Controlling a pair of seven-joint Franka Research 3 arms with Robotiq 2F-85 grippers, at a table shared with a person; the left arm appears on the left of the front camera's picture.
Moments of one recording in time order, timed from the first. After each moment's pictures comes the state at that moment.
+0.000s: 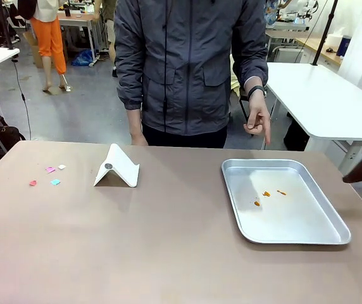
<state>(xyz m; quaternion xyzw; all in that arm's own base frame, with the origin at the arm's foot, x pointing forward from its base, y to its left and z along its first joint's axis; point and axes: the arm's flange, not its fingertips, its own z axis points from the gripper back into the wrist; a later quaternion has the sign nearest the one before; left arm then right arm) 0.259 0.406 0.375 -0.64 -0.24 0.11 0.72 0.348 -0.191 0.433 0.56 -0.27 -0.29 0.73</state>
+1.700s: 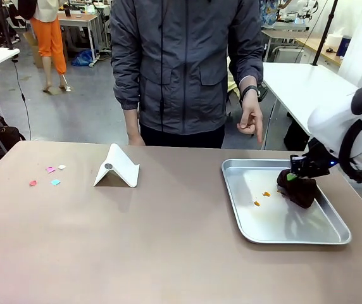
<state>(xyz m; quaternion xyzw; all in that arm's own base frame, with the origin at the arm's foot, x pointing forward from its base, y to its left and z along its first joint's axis) 0.259 0.407 0.375 -0.64 -0.24 0.11 0.72 0.485 0.013 0.333 0.15 -0.17 -0.05 0.97</state>
